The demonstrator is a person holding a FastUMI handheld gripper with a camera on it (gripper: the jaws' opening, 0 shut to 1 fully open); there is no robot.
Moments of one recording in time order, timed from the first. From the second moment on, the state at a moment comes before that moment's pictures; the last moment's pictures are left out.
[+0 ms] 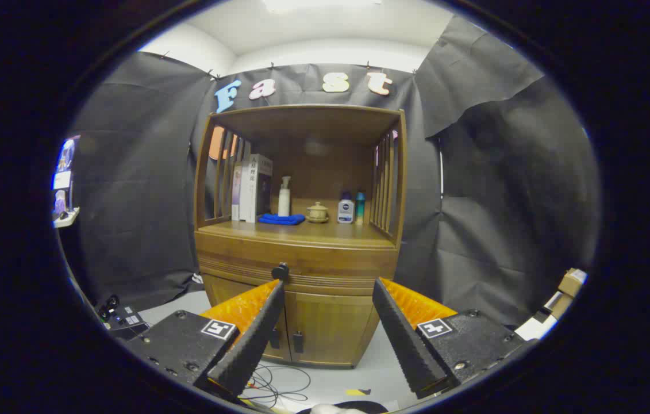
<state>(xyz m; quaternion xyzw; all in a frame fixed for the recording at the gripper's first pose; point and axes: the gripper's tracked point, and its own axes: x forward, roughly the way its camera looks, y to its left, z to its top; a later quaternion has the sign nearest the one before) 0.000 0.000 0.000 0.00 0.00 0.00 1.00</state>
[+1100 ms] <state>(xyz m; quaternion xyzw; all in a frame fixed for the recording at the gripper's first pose) 0.040 0.013 0.027 -0.01 -0.01 0.00 1.00</state>
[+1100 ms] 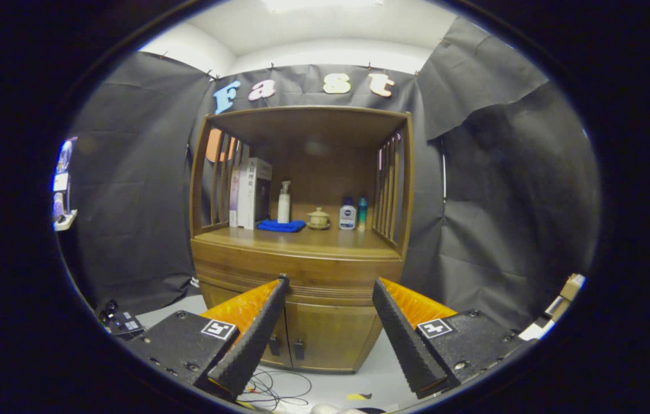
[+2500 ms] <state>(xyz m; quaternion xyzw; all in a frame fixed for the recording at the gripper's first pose) 0.293 0.112 -0.088 0.00 0.09 -0.01 1.00</state>
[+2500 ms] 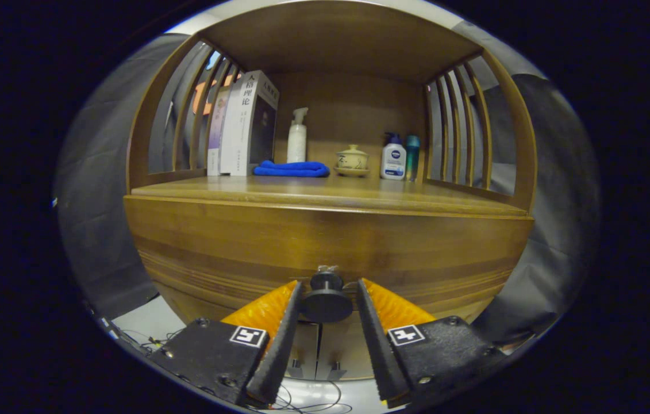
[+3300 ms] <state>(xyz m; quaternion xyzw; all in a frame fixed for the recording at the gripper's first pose) 0.286 0.110 -0.090 0.02 0.11 -0.02 0.99</state>
